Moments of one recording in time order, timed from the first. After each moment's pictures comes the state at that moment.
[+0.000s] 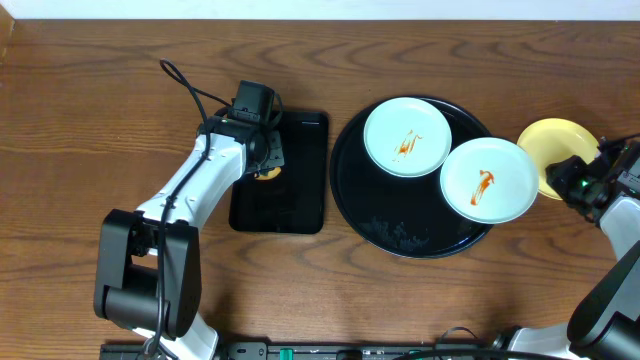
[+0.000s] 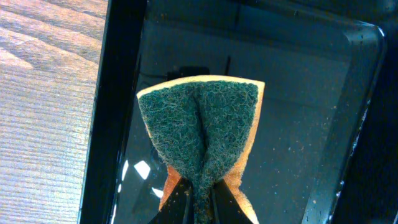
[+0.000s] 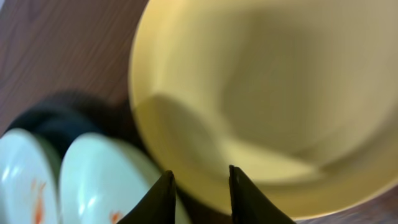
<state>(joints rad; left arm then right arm) -0.24 1.78 1.20 -0.67 -0.03 -0.41 -0.56 1.65 0.87 -0.25 -0.42 0.28</state>
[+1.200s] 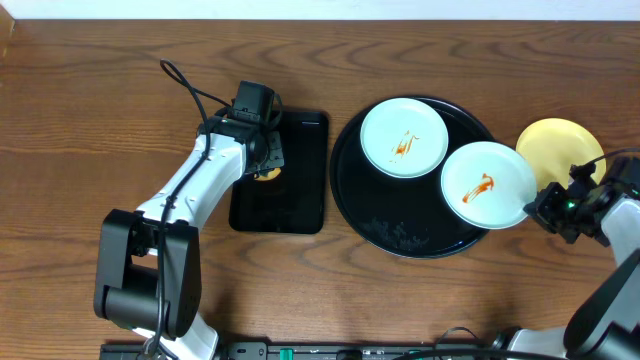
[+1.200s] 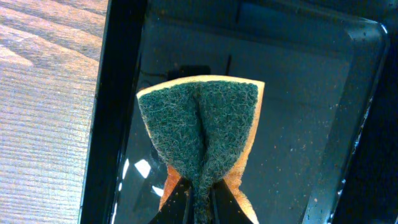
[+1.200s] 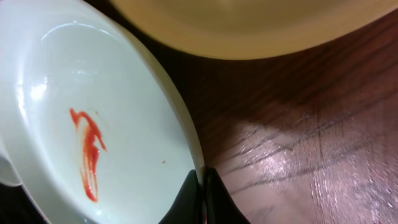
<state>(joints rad) -0.24 1.78 1.20 -0.67 -0.03 -0.41 -0.56 1.59 0.87 -0.64 -0.43 0.15</state>
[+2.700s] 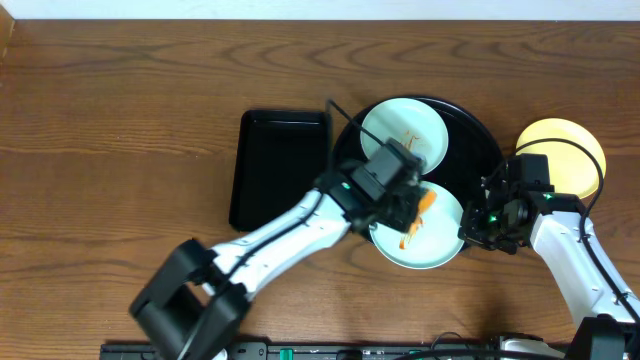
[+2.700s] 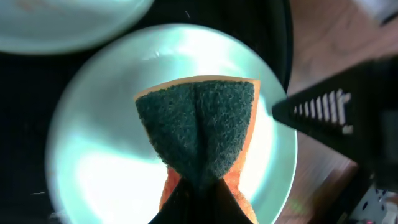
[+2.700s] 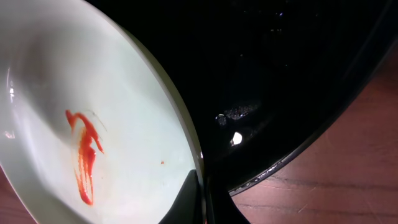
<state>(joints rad) -0.86 1.77 1.20 -0.42 0.29 -0.47 -0.05 1.39 0.74 -0.79 -0.28 0.28</state>
